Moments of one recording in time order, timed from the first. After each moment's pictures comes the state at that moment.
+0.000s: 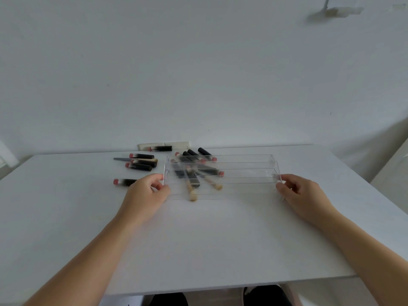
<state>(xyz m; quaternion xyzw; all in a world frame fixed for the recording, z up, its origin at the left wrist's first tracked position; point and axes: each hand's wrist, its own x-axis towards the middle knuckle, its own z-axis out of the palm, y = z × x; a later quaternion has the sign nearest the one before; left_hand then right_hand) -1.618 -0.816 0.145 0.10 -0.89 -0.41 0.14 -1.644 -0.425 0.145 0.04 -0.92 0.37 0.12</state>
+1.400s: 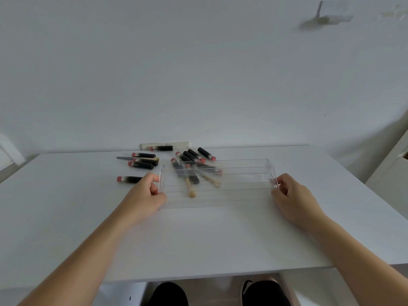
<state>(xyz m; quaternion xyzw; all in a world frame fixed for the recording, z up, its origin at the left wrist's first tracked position) -1.591 -0.818 0.158 0.08 -0.91 -0.41 0.05 -1.622 -0.440 0.145 0.02 -0.94 0.33 0.10</state>
